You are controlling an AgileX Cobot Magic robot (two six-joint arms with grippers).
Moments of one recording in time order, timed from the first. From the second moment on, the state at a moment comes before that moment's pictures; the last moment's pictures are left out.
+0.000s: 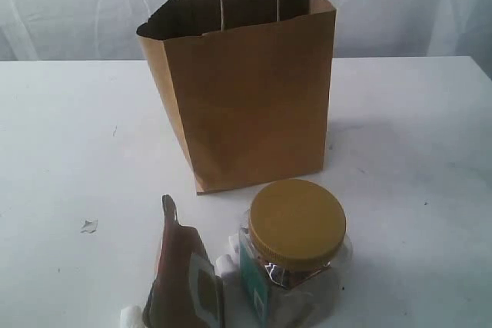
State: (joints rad) left arm 0.03 0.24 0.02 0.24 0.30 -0.18; right arm -0.14 1.87 -1.86 1.57 1.24 -1.74
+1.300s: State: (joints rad) left arm 0.03 0.23 0.02 0.24 0.30 -0.18; right arm -0.08 2.16 -2.07 1.63 1.22 -1.57
